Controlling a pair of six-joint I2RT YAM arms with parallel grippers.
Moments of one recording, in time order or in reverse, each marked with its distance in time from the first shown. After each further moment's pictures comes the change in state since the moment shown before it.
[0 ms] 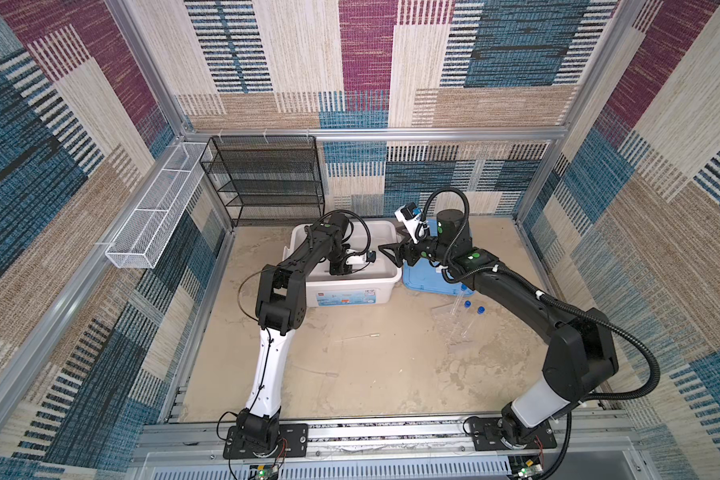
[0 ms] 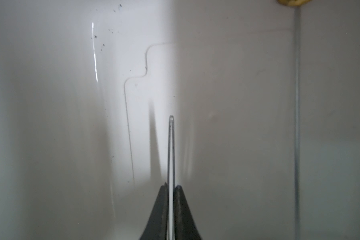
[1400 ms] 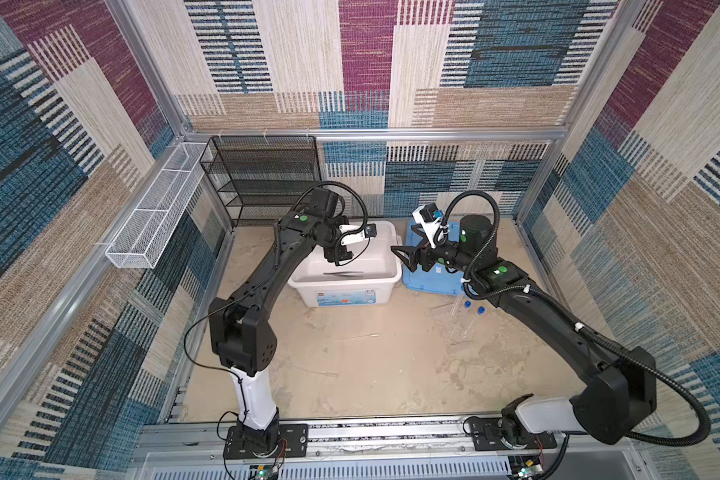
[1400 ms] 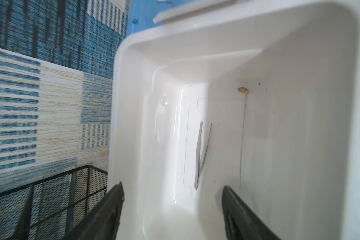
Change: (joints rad) left arm -0.051 -0.578 -0.240 0.097 0.025 -0.159; right arm 0.000 -0.269 -0.136 -0.029 0.044 0.013
